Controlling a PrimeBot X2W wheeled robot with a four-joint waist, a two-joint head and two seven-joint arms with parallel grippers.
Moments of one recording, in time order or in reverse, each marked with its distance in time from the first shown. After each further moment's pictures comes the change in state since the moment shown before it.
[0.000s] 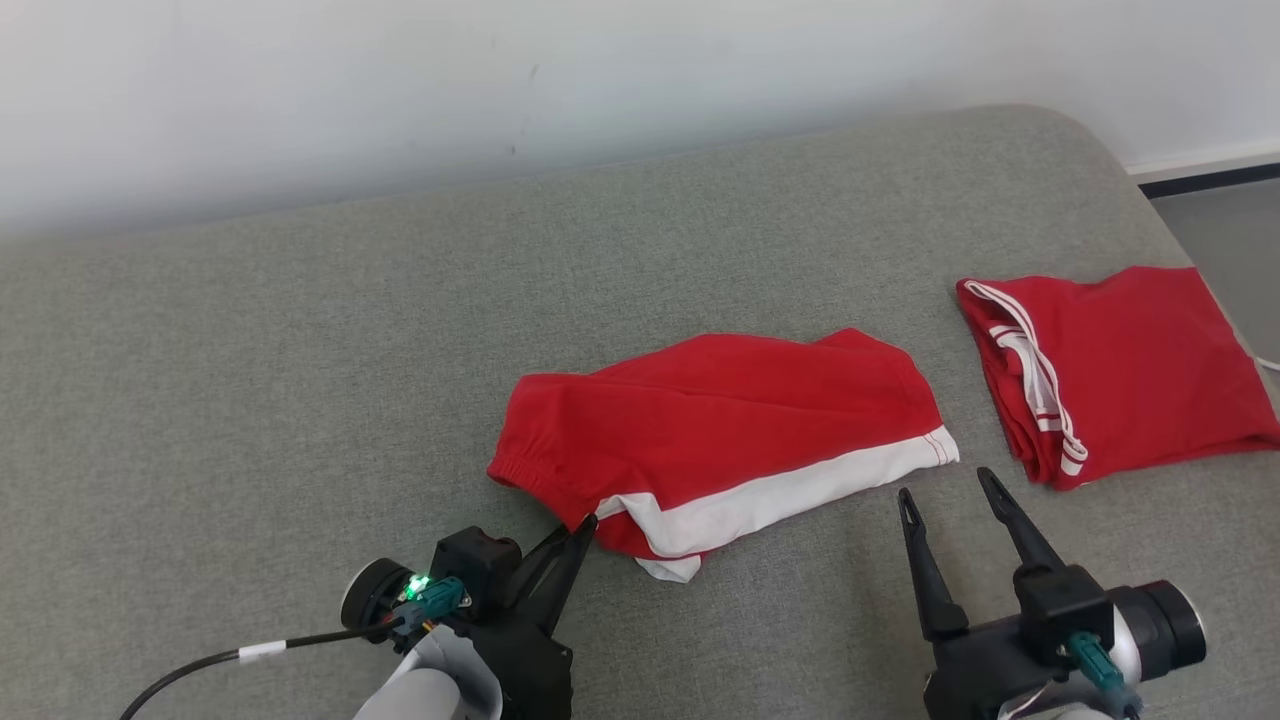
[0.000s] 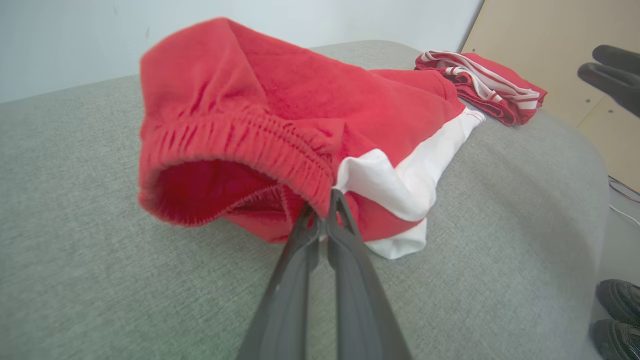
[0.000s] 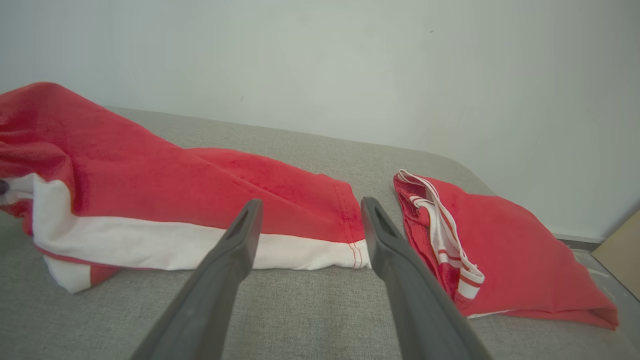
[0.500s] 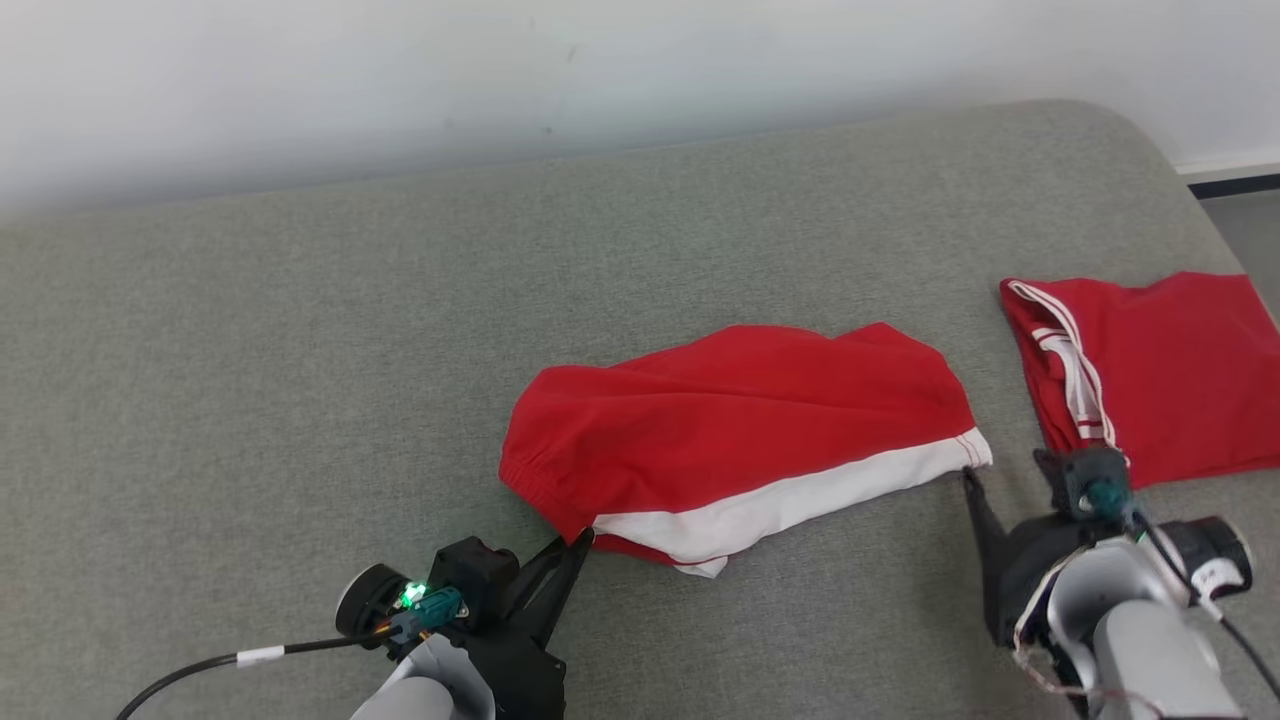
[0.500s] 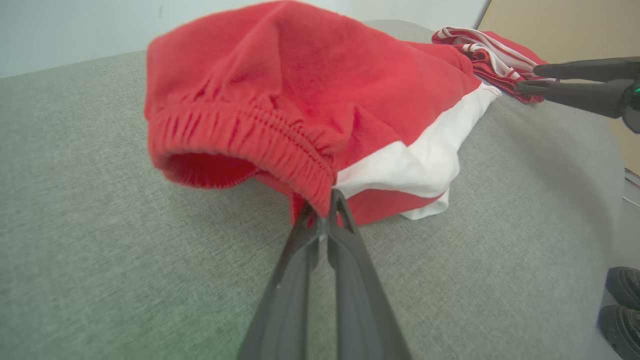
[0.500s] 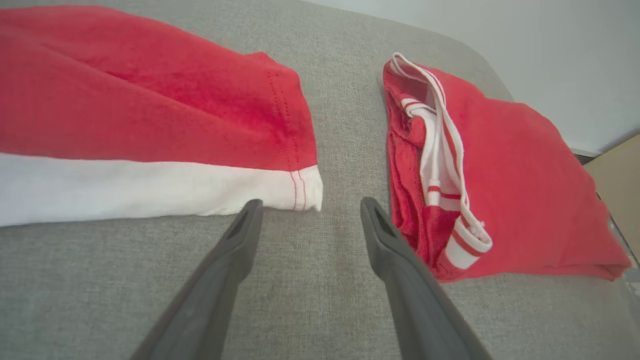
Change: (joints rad) left arm 0.001 0.032 -0.044 -0.010 -0.016 0.000 0.000; right arm -0.209 -0.142 0.000 0.250 0.095 0.000 0.356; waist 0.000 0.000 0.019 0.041
